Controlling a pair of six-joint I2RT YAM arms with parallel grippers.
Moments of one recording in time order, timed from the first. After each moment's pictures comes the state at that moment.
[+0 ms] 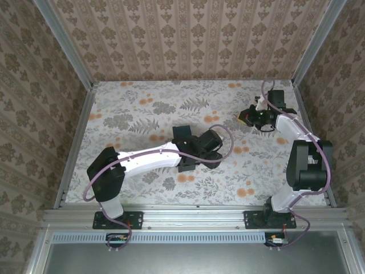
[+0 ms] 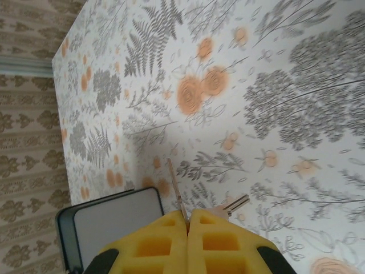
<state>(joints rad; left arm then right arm) -1.14 1.75 1.31 -0.53 -0.10 -0.45 -0.10 1.65 1.15 -0.45 -0.67 0.52</state>
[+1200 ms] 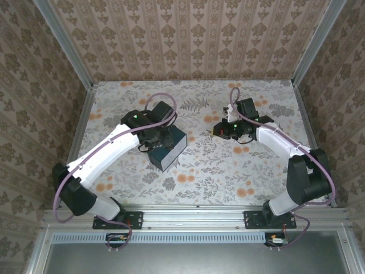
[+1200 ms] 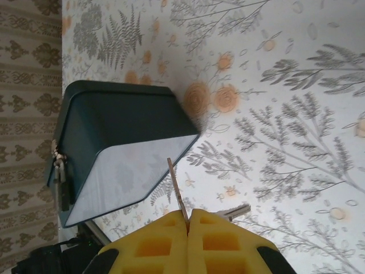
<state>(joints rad) -0.81 1.47 1.44 -1.22 -0.15 -0.89 0.27 1.52 1.05 -0.45 -0.62 0.53</state>
